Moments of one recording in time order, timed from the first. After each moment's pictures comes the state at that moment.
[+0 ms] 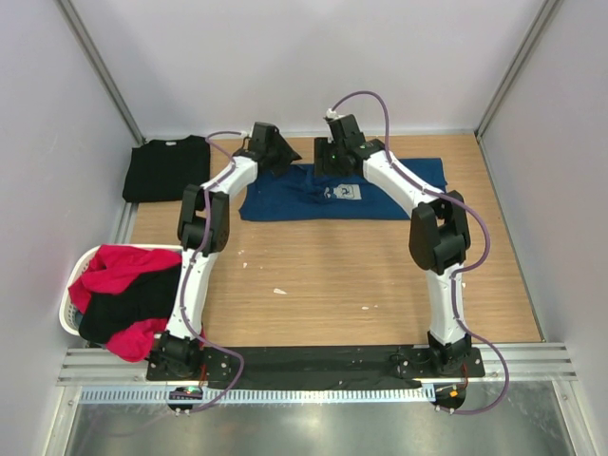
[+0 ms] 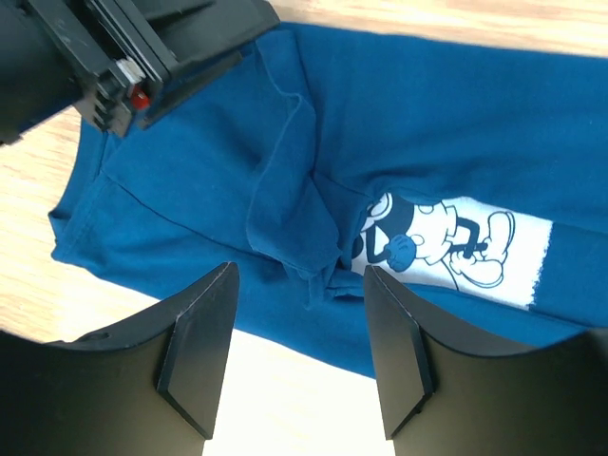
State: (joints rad) left arm -0.32 2.51 2.11 -0.26 0.11 -0.98; right arm 0.46 2.13 1.89 -0.51 -0.03 0.34
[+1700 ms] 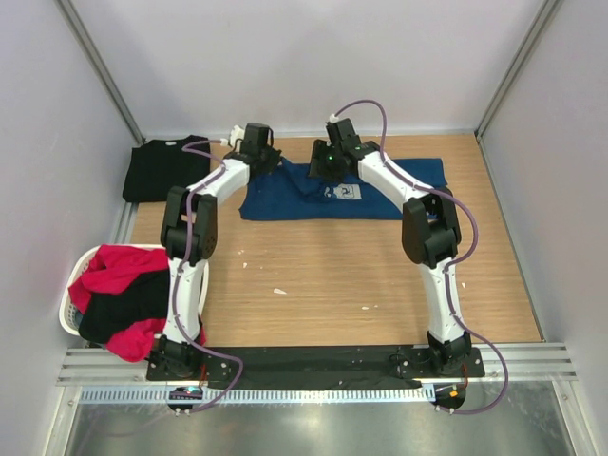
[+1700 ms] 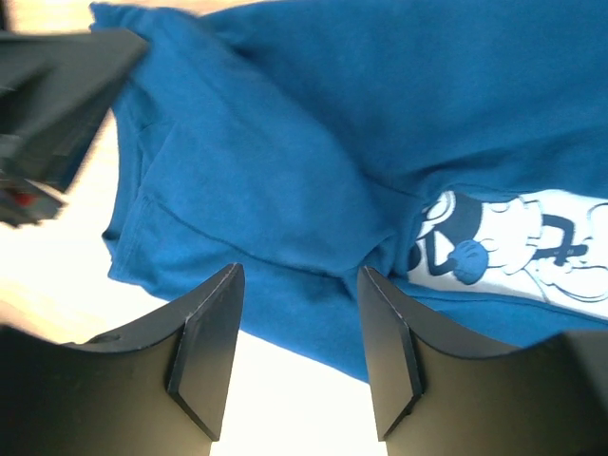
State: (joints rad) left arm -0.32 2.28 1.85 -0.20 -0.13 -1.18; right arm 0.45 2.23 1.94 -0.50 -0.11 0.54
